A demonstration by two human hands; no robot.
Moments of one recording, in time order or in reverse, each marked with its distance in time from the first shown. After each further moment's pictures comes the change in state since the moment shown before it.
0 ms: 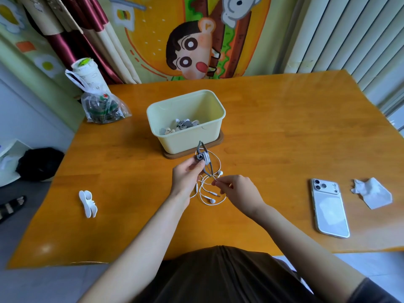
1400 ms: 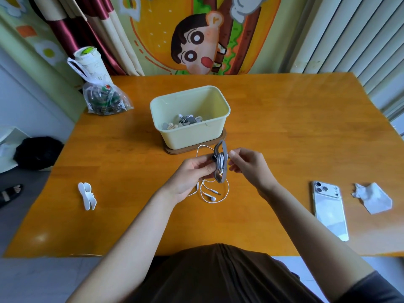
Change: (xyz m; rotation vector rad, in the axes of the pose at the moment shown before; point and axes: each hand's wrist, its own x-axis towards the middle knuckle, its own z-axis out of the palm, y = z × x) left_hand 0.000 0.016 -0.015 -0.164 -0.551 -0.029; right_hand 0.028 -0.008 -0.035 0.552 0.106 0.028
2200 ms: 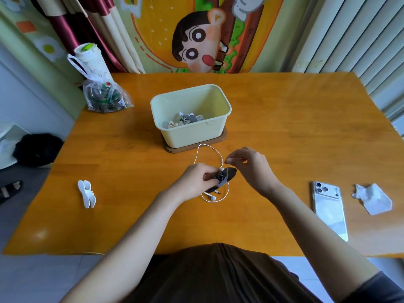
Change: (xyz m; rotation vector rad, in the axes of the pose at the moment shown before) left_hand -0.001 -0.001 0.003 0.874 -0.005 -0.033; right_hand -0.003 -0.008 -0.005 -0.440 0.009 -0.157
